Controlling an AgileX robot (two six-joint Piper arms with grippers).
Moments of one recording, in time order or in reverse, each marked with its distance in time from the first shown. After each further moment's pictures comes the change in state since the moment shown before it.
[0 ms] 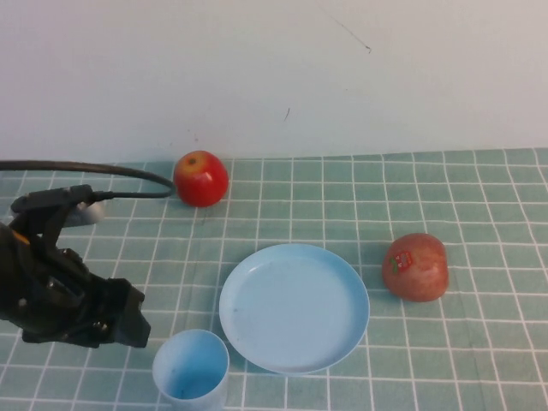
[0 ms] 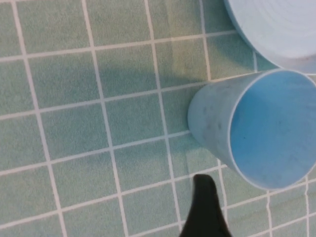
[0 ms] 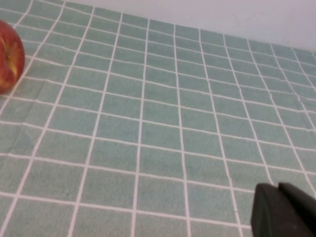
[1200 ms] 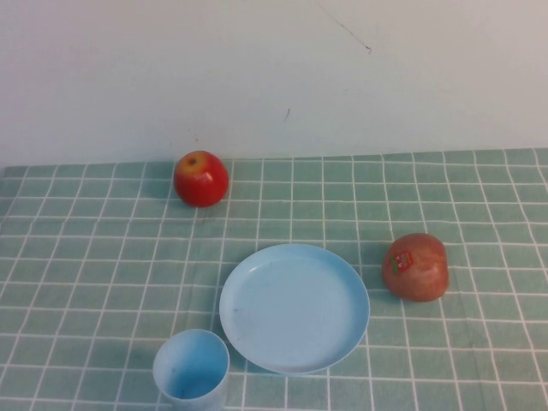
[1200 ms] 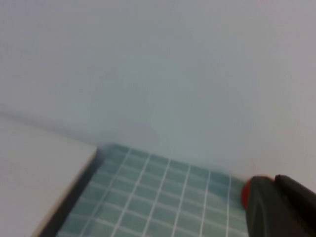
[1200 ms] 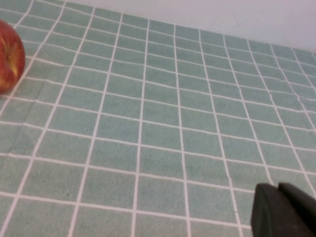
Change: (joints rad) right arm 0.000 0.000 0.000 0.000 0.000 0.000; left arm 0.022 -1.039 0.233 0.771 -0.342 -0.783
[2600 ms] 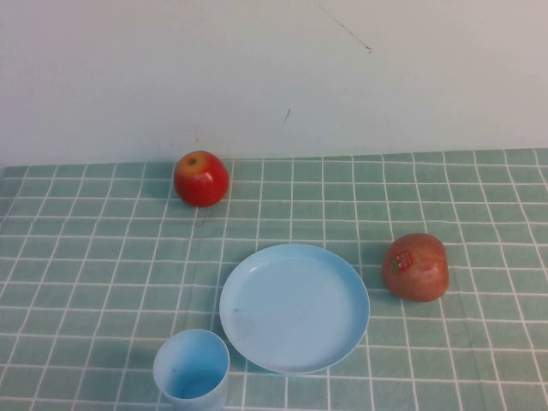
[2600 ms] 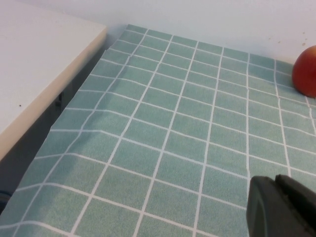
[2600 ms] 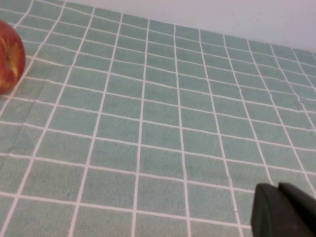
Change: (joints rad) right arm 0.000 0.000 0.000 0.000 0.000 0.000; left arm 0.097 -0.276 0.709 -0.056 -0.305 0.031
